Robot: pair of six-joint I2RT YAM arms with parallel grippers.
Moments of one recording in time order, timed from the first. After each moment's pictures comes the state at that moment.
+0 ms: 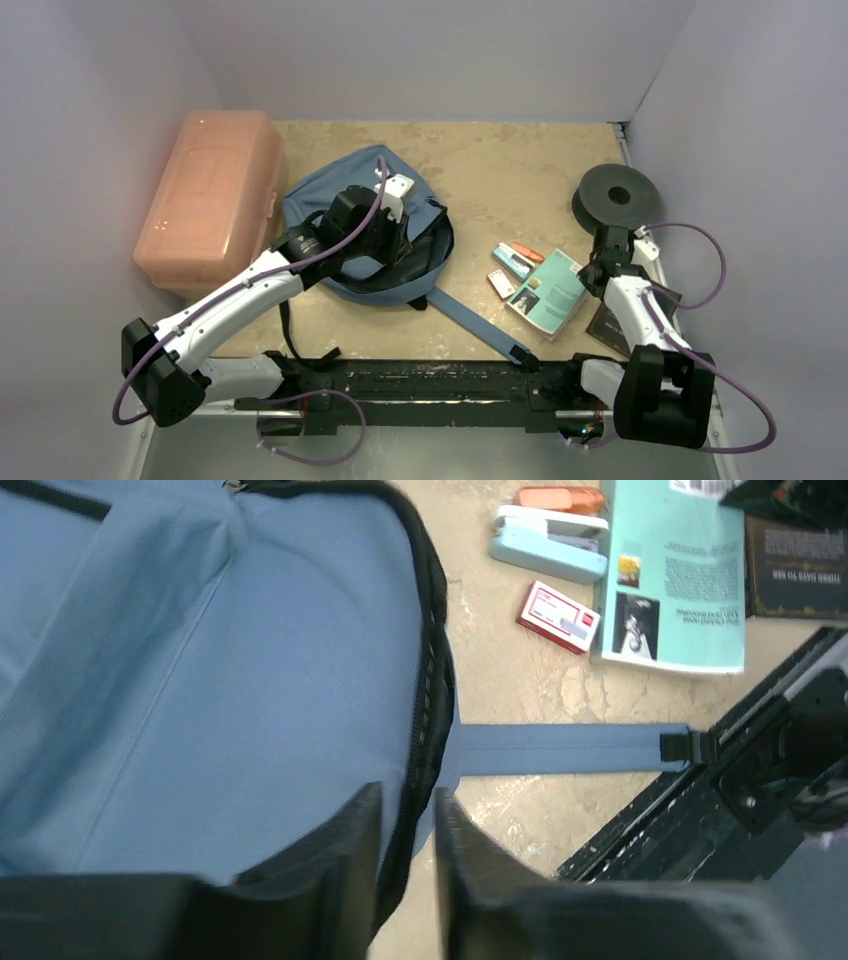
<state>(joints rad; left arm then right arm) -0.77 1.20 1.10 -0.52 0.00 -0.25 -0.15 1.11 0.56 -0.47 0.37 0.78</state>
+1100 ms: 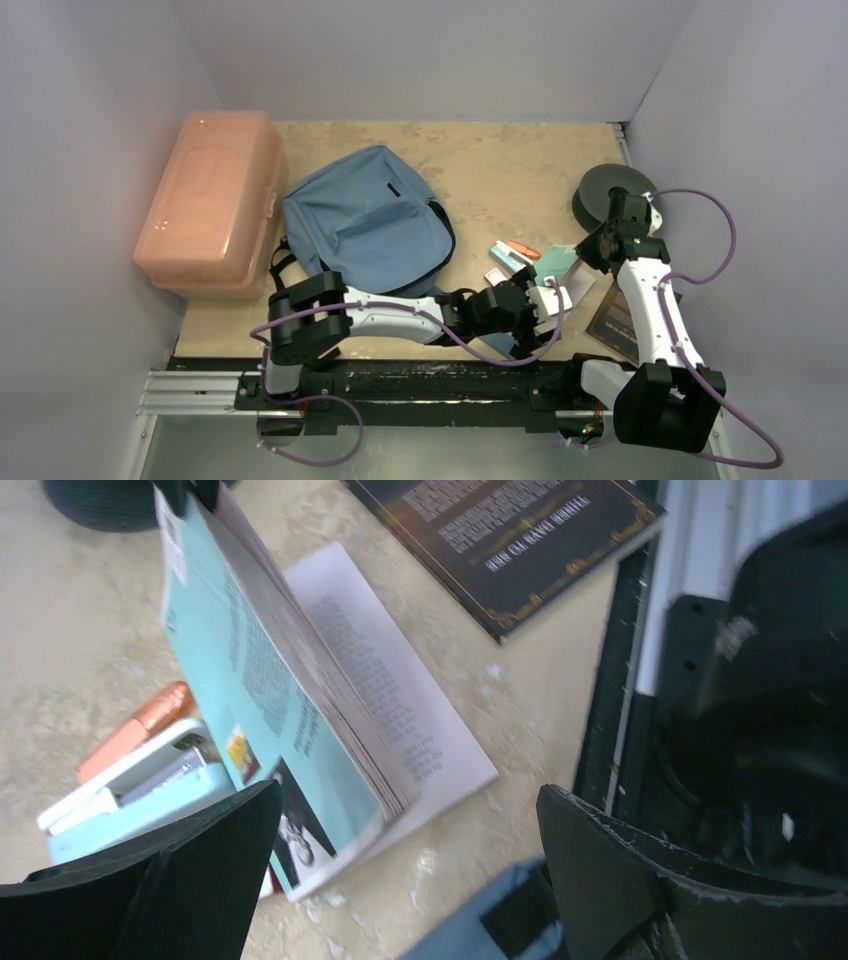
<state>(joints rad) -1.33 1.88 1.19 0.30 -0.05 0.06 -0.14 1.09 0.86 -0.70 0.11 0.71</state>
